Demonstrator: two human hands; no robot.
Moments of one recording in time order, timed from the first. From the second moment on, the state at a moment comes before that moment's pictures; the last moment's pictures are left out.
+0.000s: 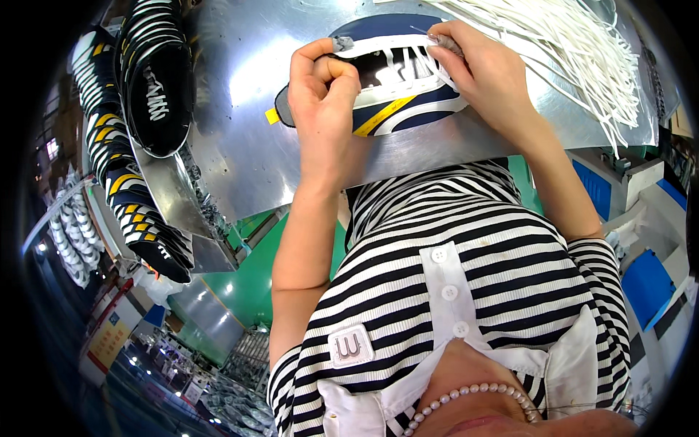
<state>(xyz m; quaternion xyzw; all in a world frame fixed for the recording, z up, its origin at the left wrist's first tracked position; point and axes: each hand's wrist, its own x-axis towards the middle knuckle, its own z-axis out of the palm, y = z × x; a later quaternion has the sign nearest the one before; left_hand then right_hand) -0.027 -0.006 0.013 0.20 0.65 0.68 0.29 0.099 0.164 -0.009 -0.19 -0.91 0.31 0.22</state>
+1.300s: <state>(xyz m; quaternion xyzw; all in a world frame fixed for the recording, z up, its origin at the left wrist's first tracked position) -0.029 0.011 0.017 0.41 0.83 0.36 0.07 0.169 0.164 0.026 -0.08 -0.77 0.62 0.08</state>
